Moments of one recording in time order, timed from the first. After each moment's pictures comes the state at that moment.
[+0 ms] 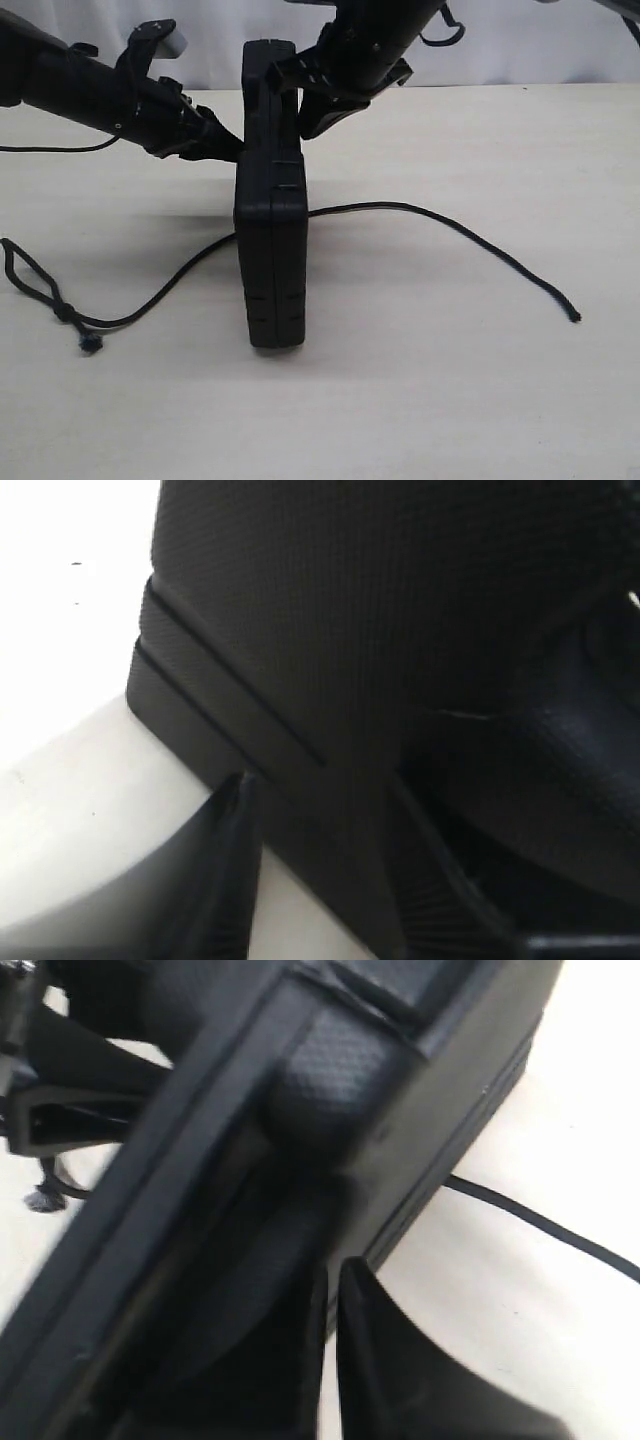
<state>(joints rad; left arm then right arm) -0.15 1.97 -1.28 -1.14 0.79 1.22 0.41 2.11 -1.96 0.38 1.19 -0.21</state>
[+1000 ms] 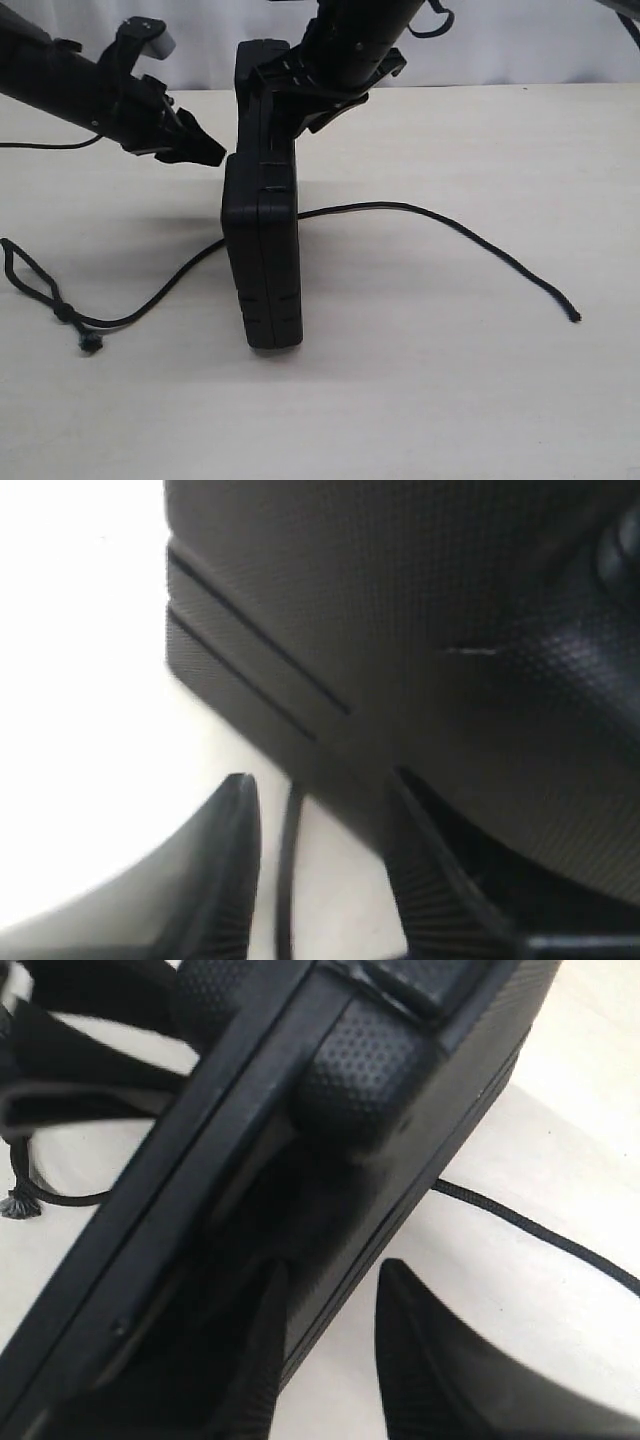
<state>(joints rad) -0.12 1.94 -1.28 -1.00 0.80 1.22 0.47 2.07 -1.96 0.28 1.16 -0.13</state>
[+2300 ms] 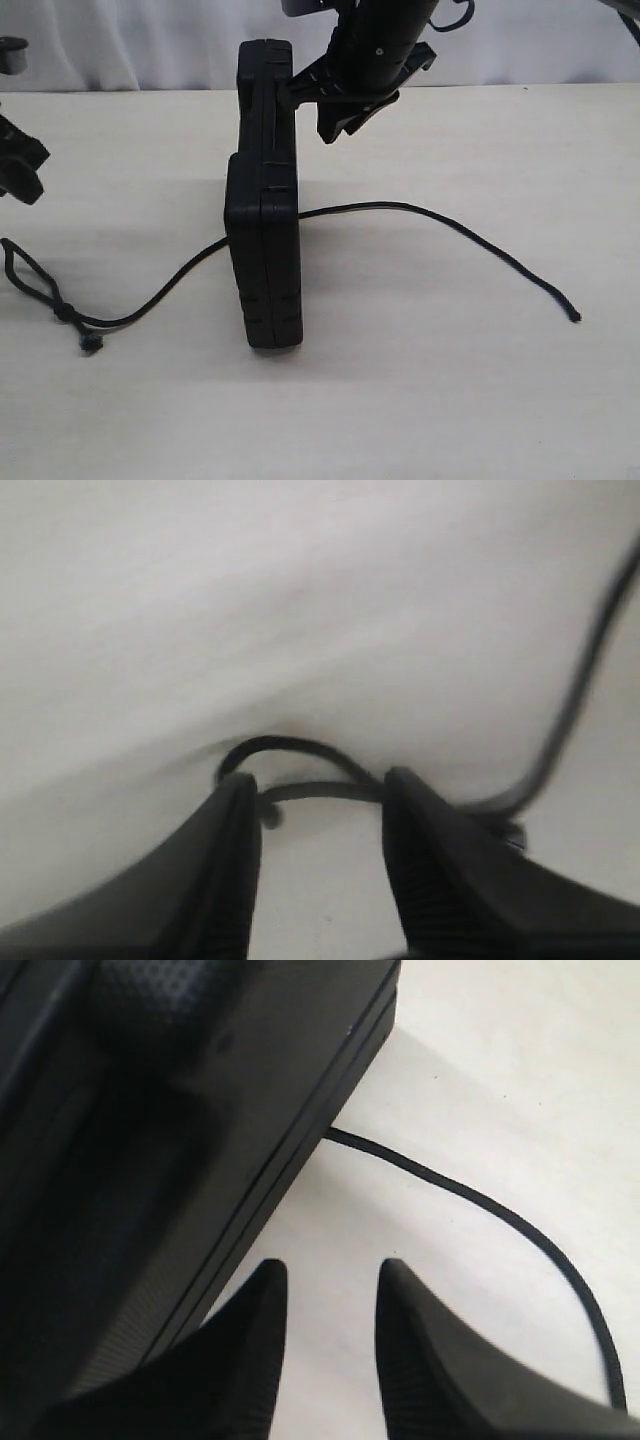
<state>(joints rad) 0.06 1.76 -1.28 -0.18 1.07 0.49 0.47 2.07 -1.96 0.10 1.21 -0.07</state>
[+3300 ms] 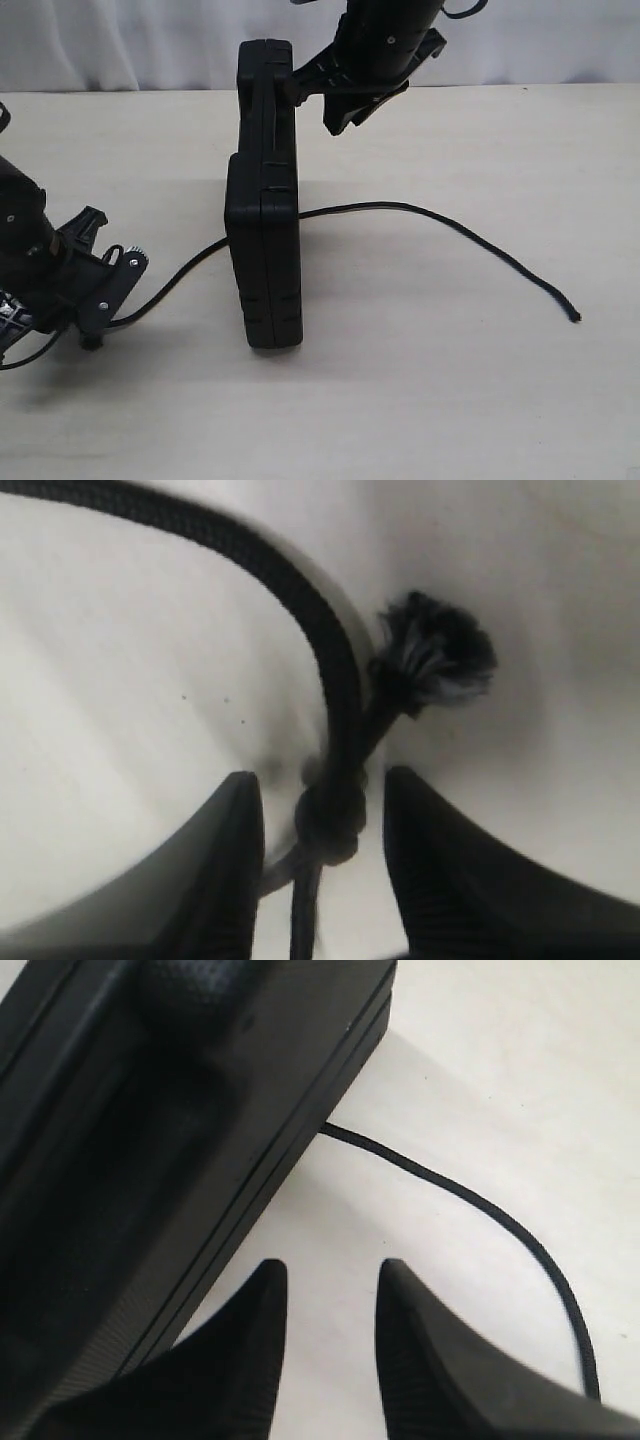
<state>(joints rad) -0.28 1.77 -0.75 0.36 0.51 1.31 0.47 2.02 -1.93 0.09 1.22 -0.10</state>
